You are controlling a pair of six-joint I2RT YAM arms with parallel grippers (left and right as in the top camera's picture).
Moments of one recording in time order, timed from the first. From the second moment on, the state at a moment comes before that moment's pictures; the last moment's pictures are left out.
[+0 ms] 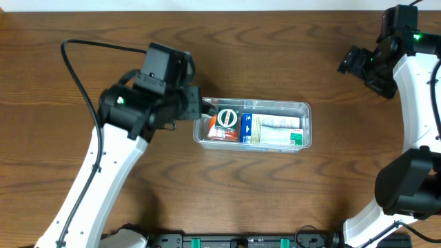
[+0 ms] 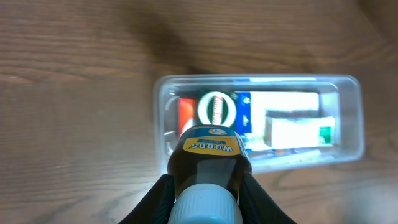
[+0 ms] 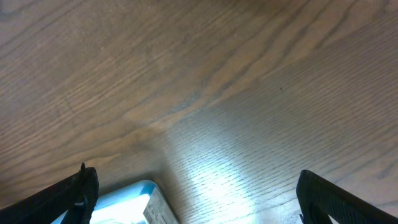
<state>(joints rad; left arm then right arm) -0.42 1.40 1.50 -1.12 0.10 -0.38 -0.13 1.85 1.74 -1.16 0.00 0.44</state>
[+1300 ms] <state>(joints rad) -0.70 1.74 1.50 -1.13 -0.17 -0.70 -0.13 1.85 1.74 -1.16 0.00 0.44</state>
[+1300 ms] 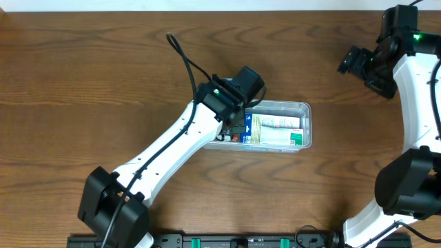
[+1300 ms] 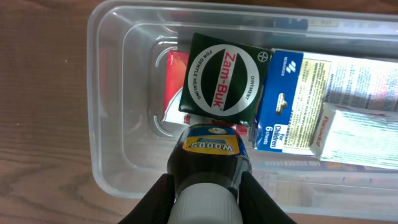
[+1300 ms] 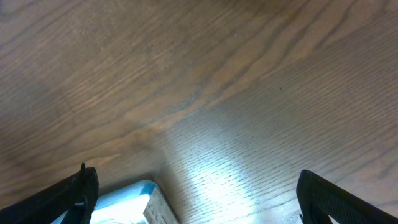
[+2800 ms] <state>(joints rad) -0.72 1.79 1.36 -1.00 -0.17 -0.70 -0.13 1.85 1.74 -1.16 0.00 0.44</state>
